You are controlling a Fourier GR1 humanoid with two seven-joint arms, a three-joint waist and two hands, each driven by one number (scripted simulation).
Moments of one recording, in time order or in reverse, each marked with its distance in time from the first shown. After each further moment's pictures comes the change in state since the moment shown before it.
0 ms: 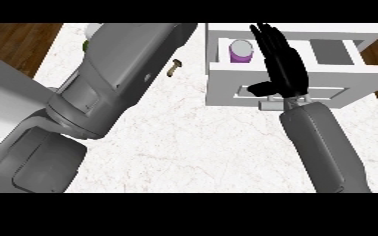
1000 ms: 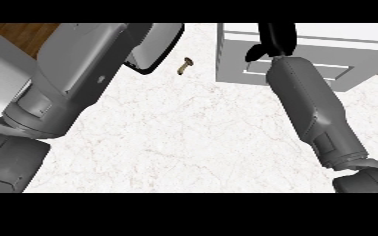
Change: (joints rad) left arm 0.186 0.152 -0.026 -0.232 -0.042 -0.076 0.115; right arm -0.457 0.023 -0.167 0.683 0.113 -0.366 -0.038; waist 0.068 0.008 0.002
